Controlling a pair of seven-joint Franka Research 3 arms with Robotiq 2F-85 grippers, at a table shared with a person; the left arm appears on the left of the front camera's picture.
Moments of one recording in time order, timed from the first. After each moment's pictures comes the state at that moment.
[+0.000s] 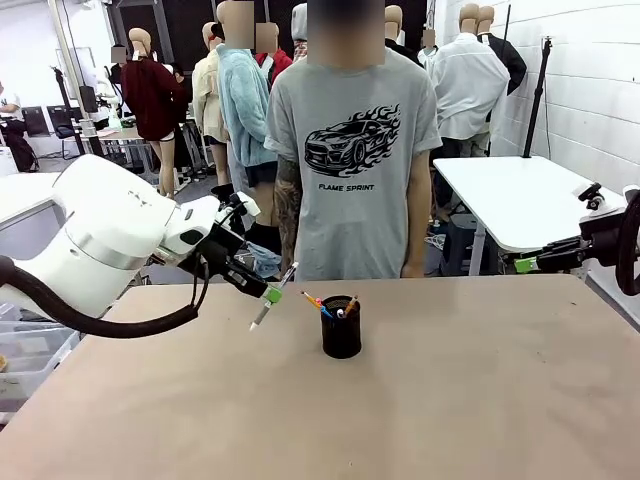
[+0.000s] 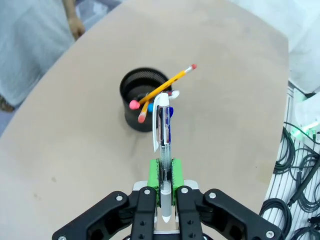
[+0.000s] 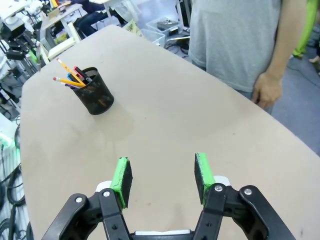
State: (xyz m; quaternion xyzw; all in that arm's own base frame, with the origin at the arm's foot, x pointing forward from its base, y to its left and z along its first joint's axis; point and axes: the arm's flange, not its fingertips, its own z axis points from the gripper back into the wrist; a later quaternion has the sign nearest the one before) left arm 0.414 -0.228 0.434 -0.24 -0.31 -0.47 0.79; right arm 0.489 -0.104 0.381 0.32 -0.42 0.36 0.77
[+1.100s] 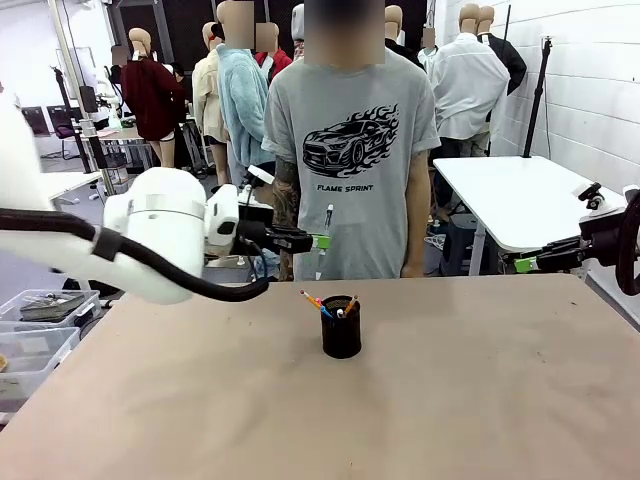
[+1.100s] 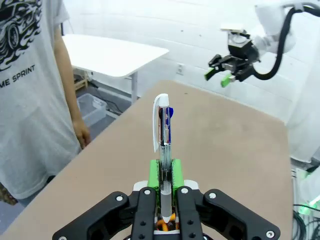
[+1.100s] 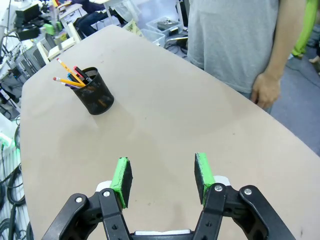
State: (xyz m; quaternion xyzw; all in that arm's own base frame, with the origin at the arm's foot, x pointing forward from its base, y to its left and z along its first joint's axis) left arm 0.483 -0.284 0.424 -0.35 -0.49 -0.41 0.69; right arm 0.489 -0.104 0.381 0.32 -0.42 0.36 0.77
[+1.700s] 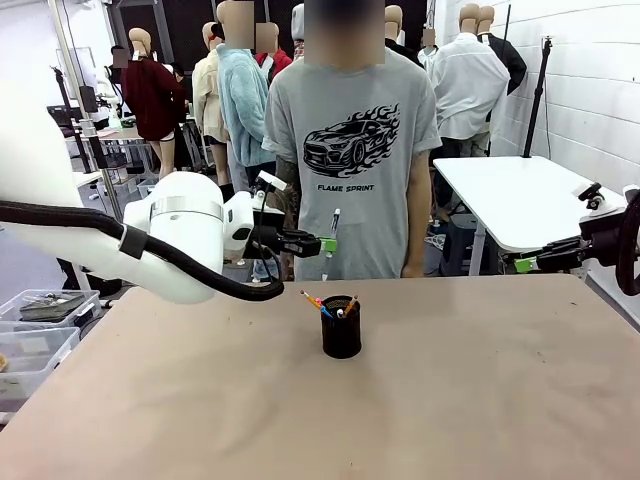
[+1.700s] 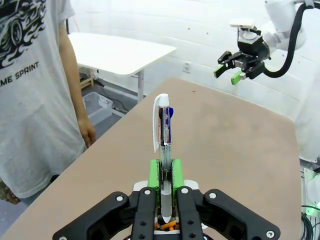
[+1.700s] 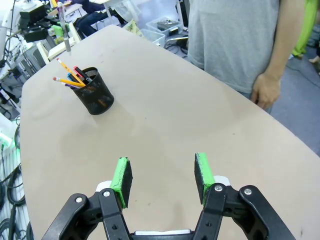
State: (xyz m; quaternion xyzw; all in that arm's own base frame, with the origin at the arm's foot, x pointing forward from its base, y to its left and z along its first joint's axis) left arm 0.490 -0.293 0.413 -0.33 -0.49 -0.41 0.70; right arm 0.489 -0.104 0.381 0.32 -0.42 0.36 0.77
